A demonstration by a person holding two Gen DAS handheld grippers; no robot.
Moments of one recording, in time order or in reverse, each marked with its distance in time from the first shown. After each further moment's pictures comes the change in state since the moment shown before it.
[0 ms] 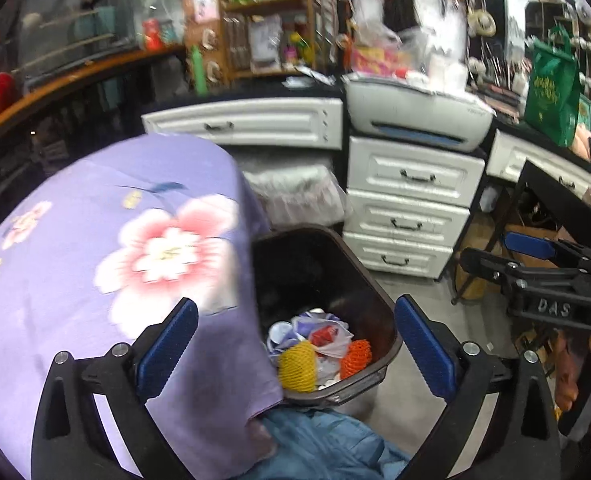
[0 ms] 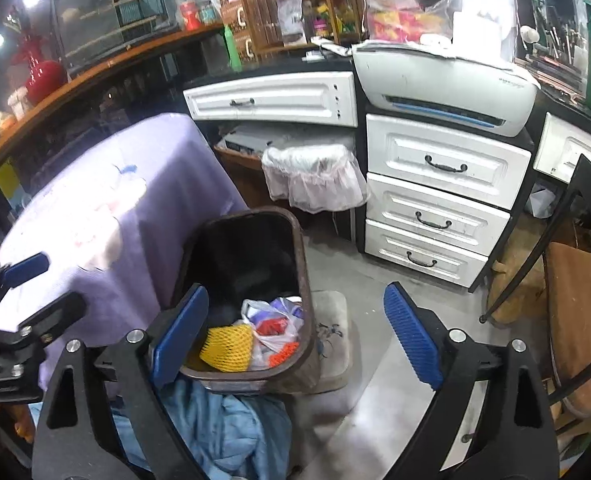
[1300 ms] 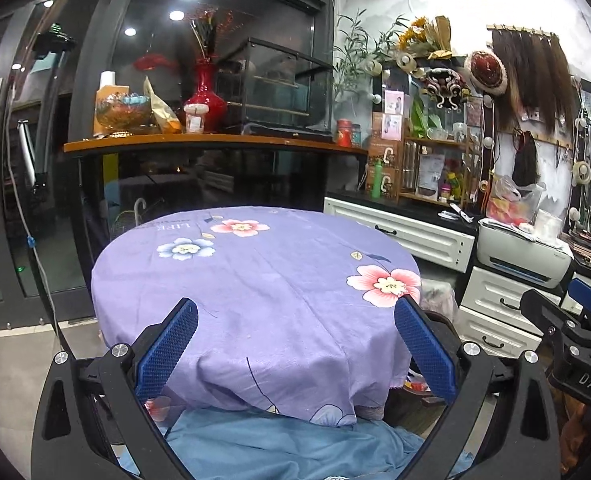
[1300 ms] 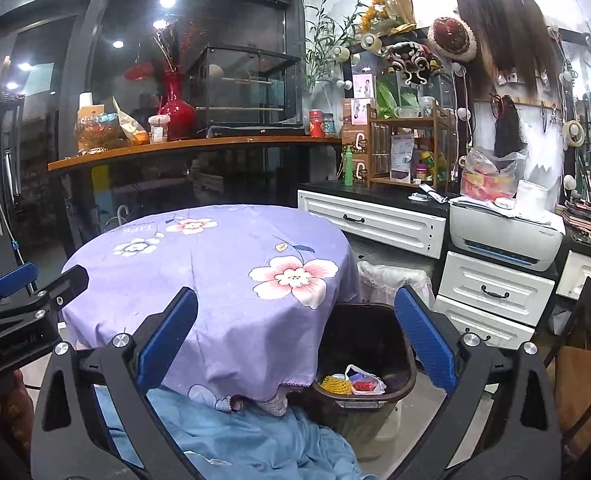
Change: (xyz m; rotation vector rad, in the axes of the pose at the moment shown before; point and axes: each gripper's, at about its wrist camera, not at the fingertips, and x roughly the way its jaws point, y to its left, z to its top) left arm -0.222 0.069 -0.112 -0.359 -0.394 0.447; right arm -0.187 0.168 -0.089 -0.275 -0.419 0.186
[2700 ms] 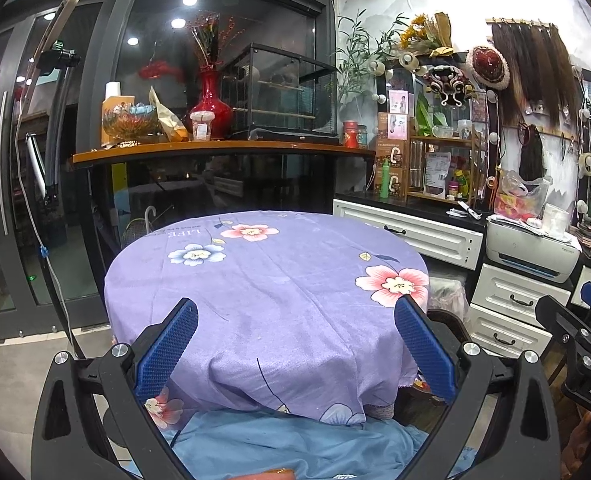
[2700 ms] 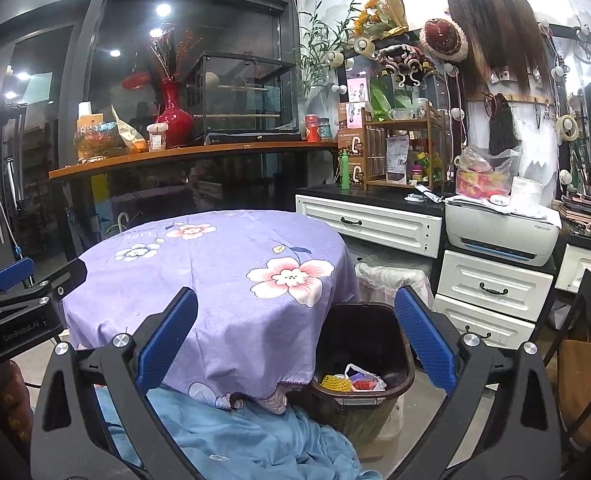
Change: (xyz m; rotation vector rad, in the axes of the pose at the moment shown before) left arm -0.007 -0.009 0.007 0.039 -0.004 0.046; right arm -0.007 -0.008 -0.006 0.021 -0.013 -0.011
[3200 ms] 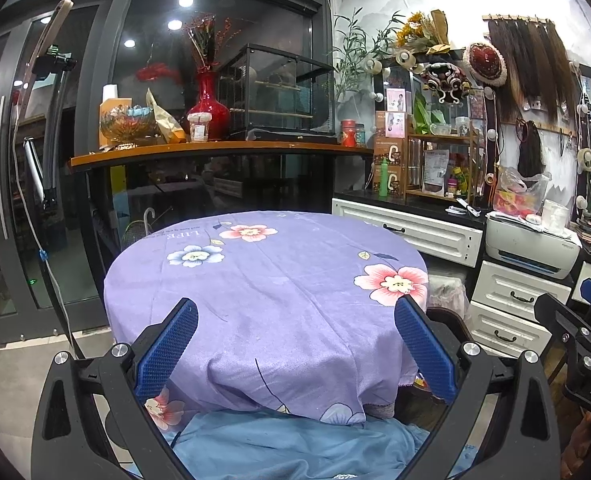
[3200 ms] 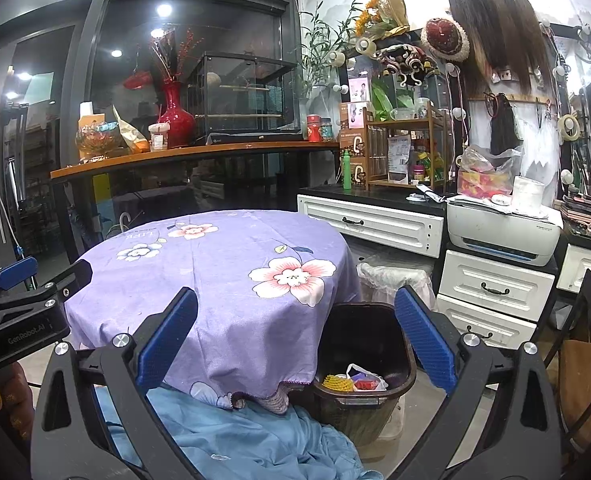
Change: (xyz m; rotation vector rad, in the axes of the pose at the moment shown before) left arm 0.000 -0.003 -0.001 0.012 -0.001 -0.001; right arm 0.000 0.002 -0.002 -0.001 -0.002 0.004
